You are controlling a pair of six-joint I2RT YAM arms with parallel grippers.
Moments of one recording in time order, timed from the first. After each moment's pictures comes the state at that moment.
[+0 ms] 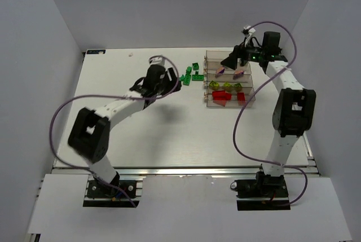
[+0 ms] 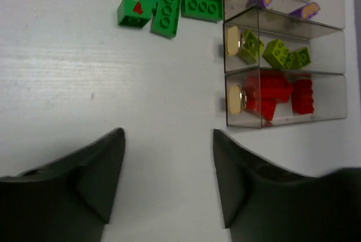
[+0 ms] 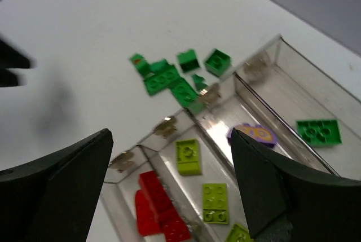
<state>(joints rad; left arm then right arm) -0.53 1.58 1.06 -0.01 -0.09 -0.65 0.01 2.06 1.71 -0.18 -0.94 -0.17</state>
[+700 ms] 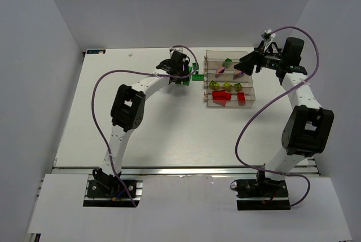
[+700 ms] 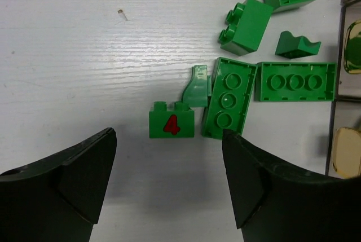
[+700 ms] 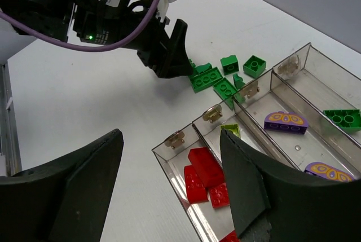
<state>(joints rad) -0.53 2.34 1.94 -0.40 -0.29 -0.40 -0.12 1.69 1.39 -0.08 -1.19 -0.09</state>
